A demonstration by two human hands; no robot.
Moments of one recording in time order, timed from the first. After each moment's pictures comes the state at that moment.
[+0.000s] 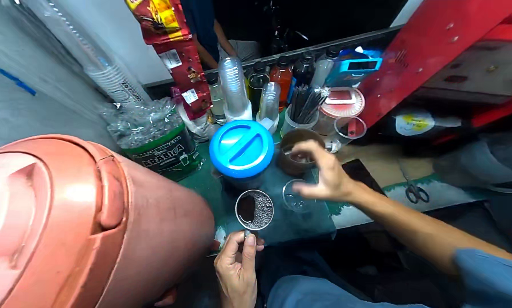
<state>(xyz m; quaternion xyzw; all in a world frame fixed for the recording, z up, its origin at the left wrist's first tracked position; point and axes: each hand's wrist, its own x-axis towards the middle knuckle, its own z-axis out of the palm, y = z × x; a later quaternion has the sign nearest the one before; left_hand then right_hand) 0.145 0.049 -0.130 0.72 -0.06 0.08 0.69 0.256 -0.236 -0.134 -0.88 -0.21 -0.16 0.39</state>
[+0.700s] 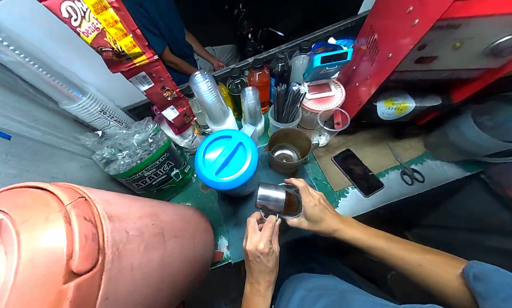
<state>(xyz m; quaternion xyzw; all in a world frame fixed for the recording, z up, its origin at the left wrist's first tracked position) 0.175 -0.002 -0.173 0.88 -0.22 0.17 0.38 0.178 -0.201 -0.187 -0.92 -0.07 -0.13 0.37</state>
